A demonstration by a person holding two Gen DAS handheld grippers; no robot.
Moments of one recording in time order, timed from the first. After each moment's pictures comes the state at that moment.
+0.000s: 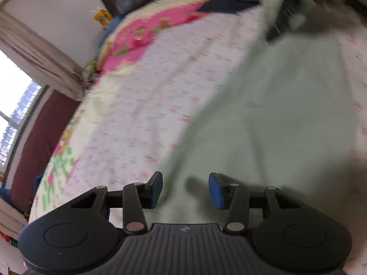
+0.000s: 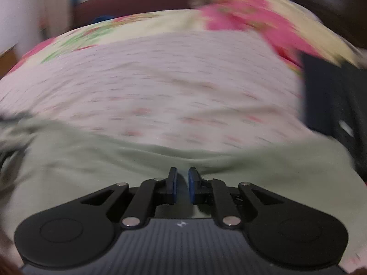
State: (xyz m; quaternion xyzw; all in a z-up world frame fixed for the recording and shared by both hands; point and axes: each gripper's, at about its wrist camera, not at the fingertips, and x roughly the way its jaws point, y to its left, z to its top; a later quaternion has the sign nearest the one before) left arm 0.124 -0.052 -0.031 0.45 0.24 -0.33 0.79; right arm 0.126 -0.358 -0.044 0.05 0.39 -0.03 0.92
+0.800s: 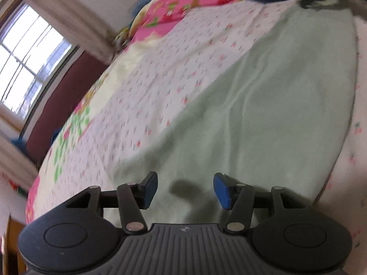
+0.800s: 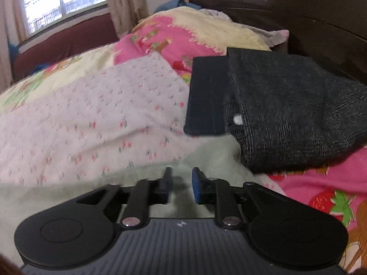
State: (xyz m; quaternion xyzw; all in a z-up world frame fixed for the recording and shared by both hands) left arm 0.089 -0.065 -0.042 0.40 0.30 -0.20 0.84; right arm 0.110 -0.440 -0.049 0.10 0.36 -0.17 0.91
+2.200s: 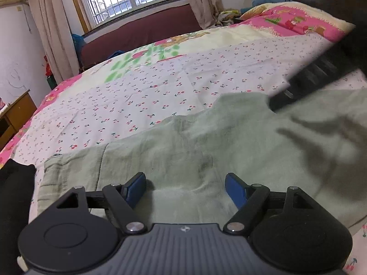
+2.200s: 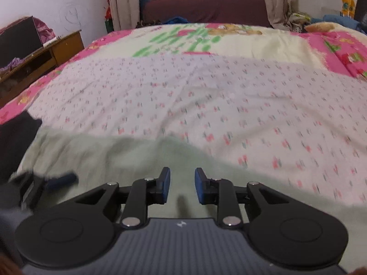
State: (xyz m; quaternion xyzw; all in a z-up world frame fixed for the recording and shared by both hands) left arm 0.102 0.056 -0.046 0.14 0.34 -0.03 0.93; right arm 0.163 -0.097 -0.025 0.00 0.39 0.15 0.91
